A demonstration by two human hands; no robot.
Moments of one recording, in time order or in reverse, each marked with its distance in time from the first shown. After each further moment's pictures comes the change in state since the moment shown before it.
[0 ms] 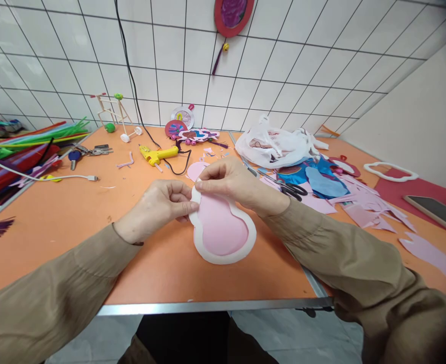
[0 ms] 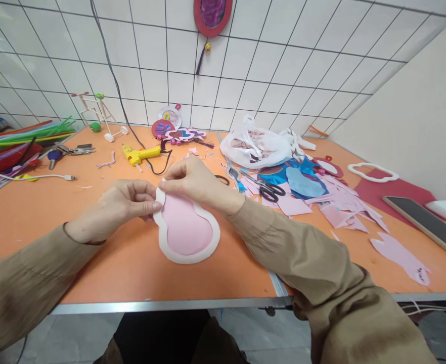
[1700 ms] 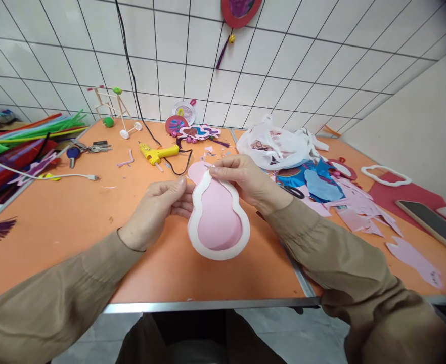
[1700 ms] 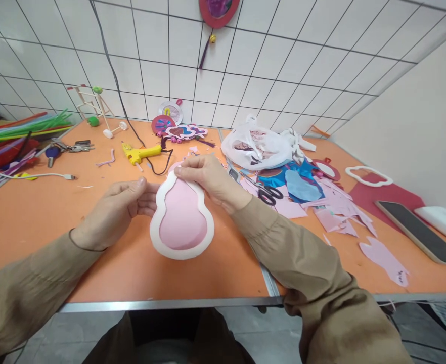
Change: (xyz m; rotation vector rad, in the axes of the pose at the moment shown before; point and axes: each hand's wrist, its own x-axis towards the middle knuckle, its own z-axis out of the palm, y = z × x) left_hand -0.002 -0.002 0.001 -0.349 -0.003 0.101; right_hand 0.009 0.006 -0.018 0.381 0.156 0.205
